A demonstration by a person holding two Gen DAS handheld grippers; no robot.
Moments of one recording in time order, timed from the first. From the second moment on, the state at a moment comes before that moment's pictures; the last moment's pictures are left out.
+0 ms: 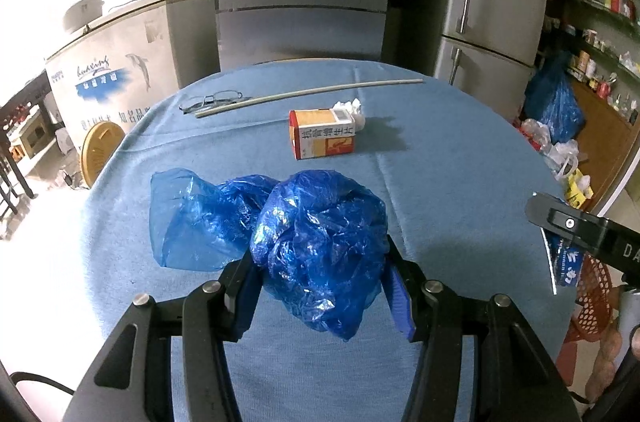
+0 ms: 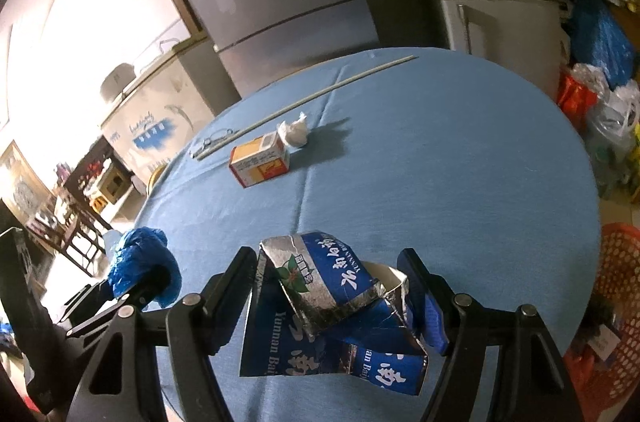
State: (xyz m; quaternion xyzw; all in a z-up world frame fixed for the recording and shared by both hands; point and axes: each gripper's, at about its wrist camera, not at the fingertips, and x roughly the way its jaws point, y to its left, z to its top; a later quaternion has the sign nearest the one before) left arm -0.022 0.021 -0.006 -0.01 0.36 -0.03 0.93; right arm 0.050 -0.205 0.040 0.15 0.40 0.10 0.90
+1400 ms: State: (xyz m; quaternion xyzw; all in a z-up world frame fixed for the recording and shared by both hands) left arm 0.039 -0.043 -0.024 0.02 0.45 -0.07 0.89; right arm 0.072 -0.239 -0.006 0.20 0.43 0.09 0.88
